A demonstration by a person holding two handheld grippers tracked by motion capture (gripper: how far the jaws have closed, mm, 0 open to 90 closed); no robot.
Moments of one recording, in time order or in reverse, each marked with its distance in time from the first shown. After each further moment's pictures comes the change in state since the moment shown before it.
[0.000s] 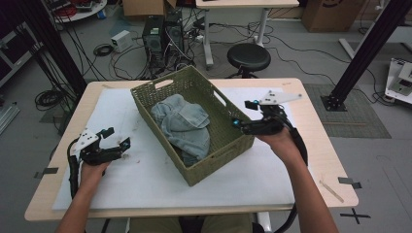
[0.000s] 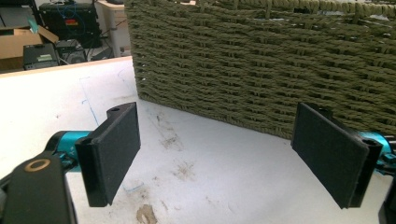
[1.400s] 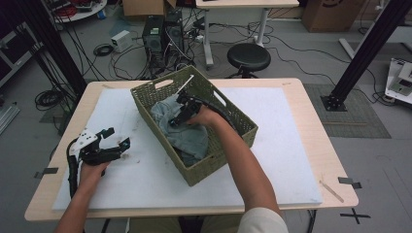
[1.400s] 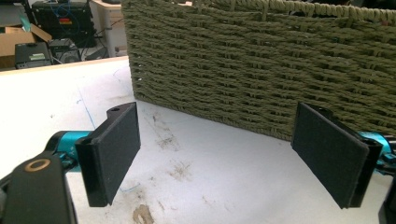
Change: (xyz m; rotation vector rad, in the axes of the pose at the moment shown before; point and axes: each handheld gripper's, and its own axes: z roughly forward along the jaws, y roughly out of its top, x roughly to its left) left arm 0.002 0.000 0.000 0.000 -0.019 -0.005; right arm 0.025 0.037 0.253 0.545 0.246 -0.093
